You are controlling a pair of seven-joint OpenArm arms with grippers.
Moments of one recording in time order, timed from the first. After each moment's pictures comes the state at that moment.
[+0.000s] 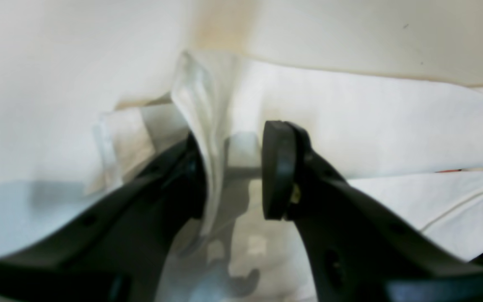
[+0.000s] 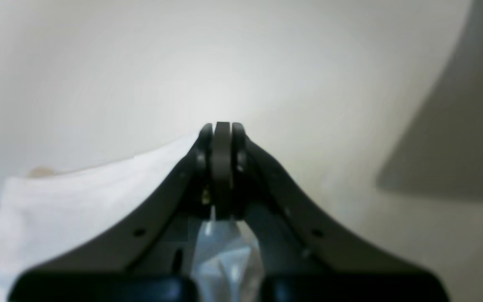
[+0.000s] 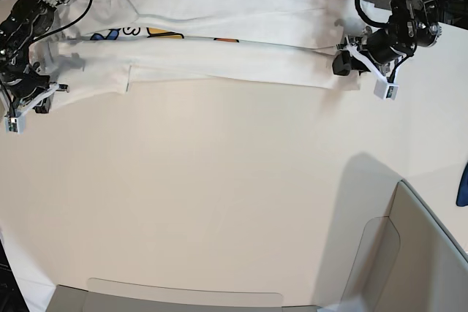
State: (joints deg) left arm 16.9 -15.4 -22.9 100.6 -45.1 -22.0 63.6; right arm 2.3 11.3 43.4 99.6 18.0 38.0 -65.6
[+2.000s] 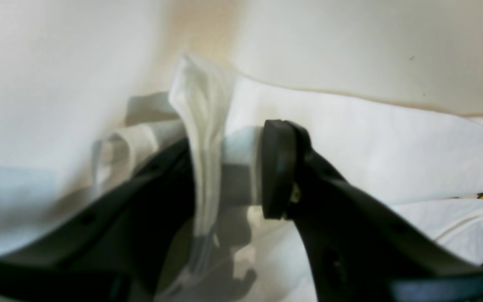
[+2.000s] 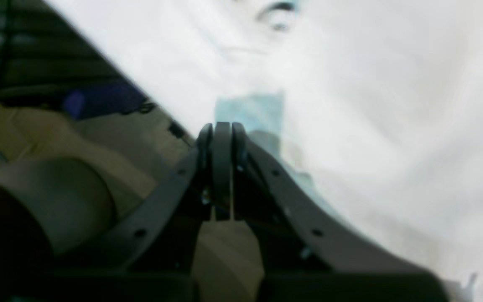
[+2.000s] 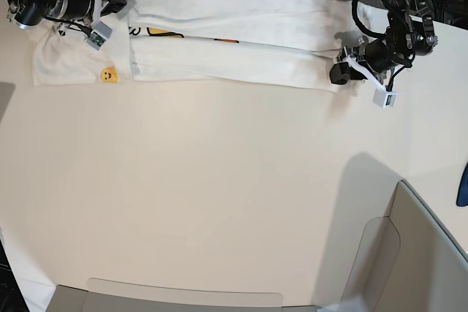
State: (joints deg) left arm 11.9 -14.7 -22.9 92.8 -45.5 -22.0 62.8; right arm -31.5 30.5 14.7 117.7 52.7 38.1 -79.3
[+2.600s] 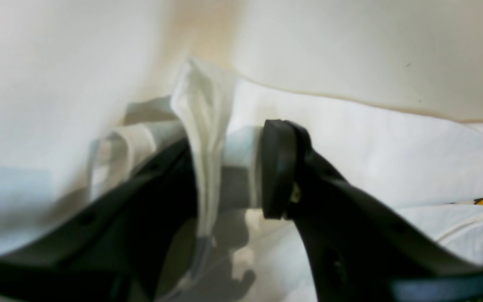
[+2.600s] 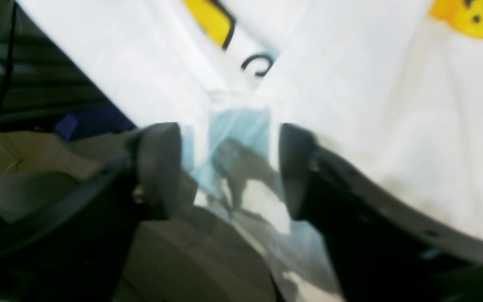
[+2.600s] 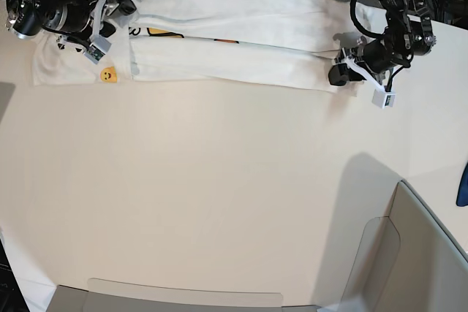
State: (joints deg) left arm 11.7 -14.0 -23.0 92.8 -45.4 -22.0 62.5; right arm -26.7 29.3 15.1 117.7 52.5 38.0 -79.4
